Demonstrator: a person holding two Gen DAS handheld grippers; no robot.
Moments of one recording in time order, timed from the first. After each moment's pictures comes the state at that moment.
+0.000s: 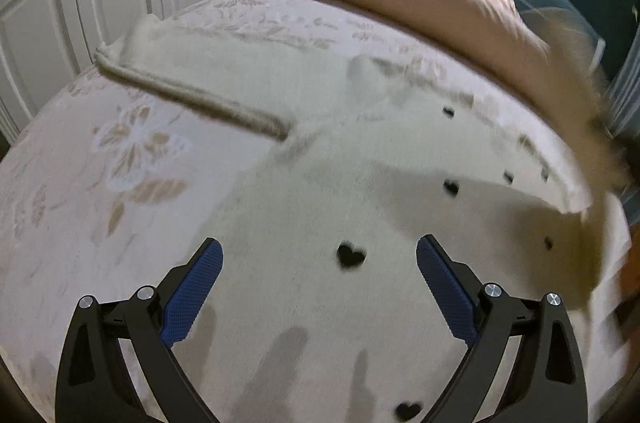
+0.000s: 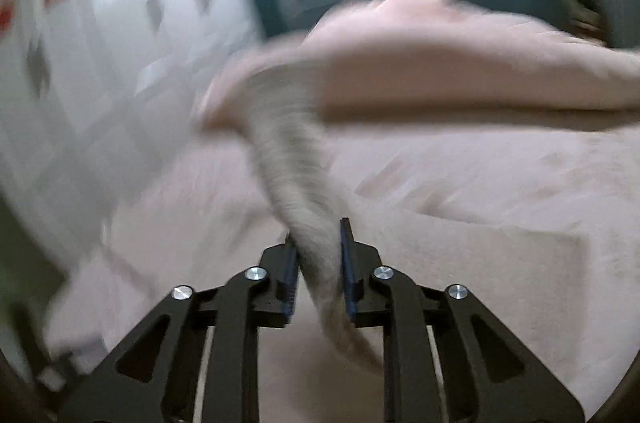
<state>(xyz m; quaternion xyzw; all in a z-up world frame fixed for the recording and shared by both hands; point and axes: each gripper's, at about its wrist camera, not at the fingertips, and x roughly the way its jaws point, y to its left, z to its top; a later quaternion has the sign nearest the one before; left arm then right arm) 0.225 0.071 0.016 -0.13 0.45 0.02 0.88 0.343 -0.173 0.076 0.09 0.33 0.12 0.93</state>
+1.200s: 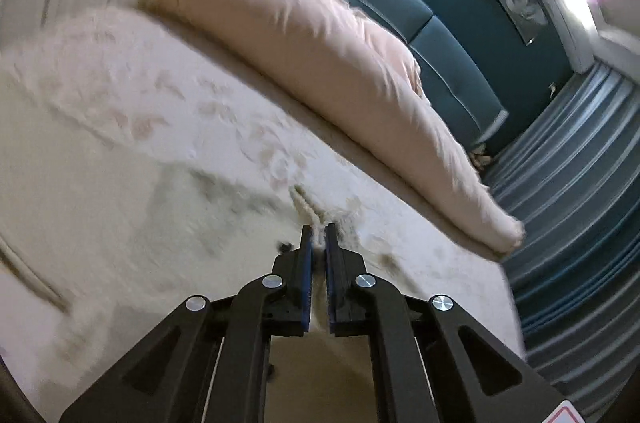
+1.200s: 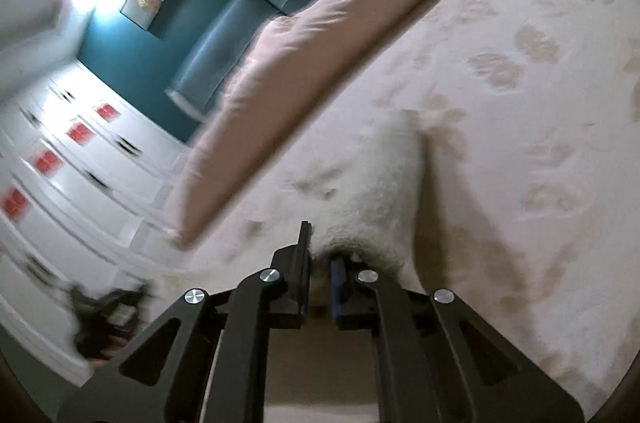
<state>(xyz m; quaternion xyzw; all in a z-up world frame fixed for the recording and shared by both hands) 0.376 0.016 0.056 -0.27 0.35 -0.16 0.88 0.224 -0.343 0.001 0.40 0.26 -0.05 0.87</state>
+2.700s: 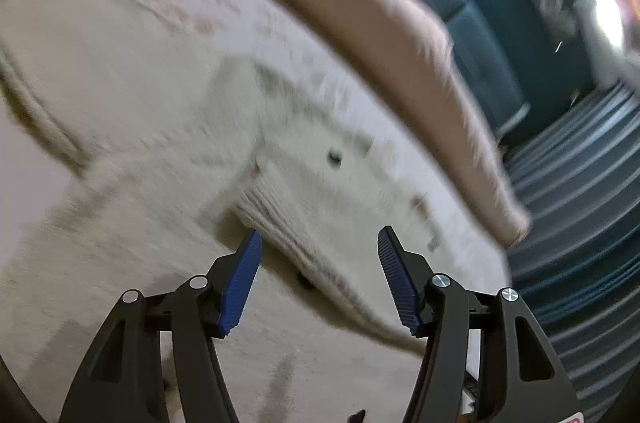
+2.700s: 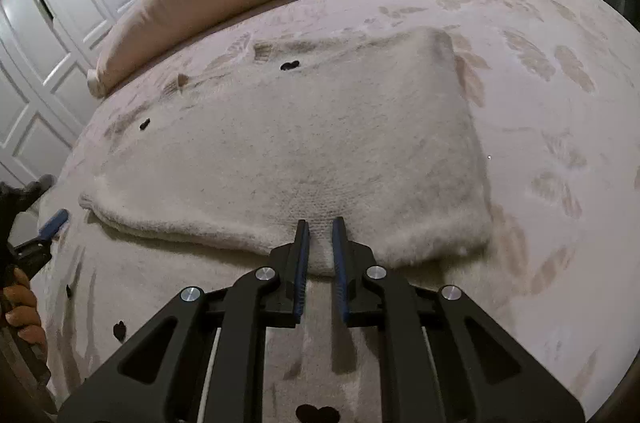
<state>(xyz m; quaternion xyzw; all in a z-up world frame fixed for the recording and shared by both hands) 0.333 0.011 -0.007 -0.30 0.44 -0.14 0.84 0.224 -0.312 -0.018 0.20 0.43 -0.05 0.88</state>
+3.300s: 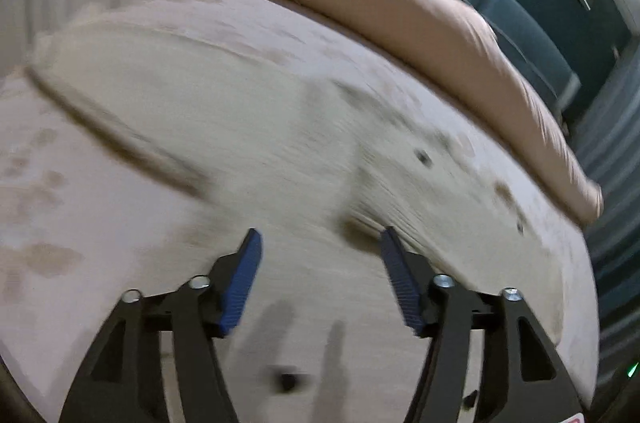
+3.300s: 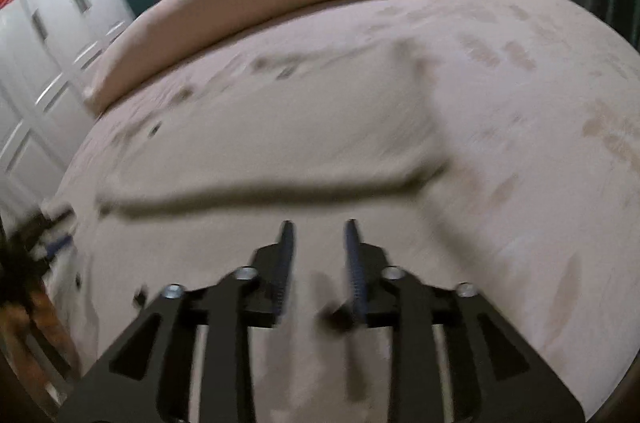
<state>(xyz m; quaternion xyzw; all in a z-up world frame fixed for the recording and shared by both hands) 0.294 0.080 -0.004 -0.21 0.41 -0.03 0.89 0.161 -0.277 -0.003 0.19 0.41 -0.08 0.89</state>
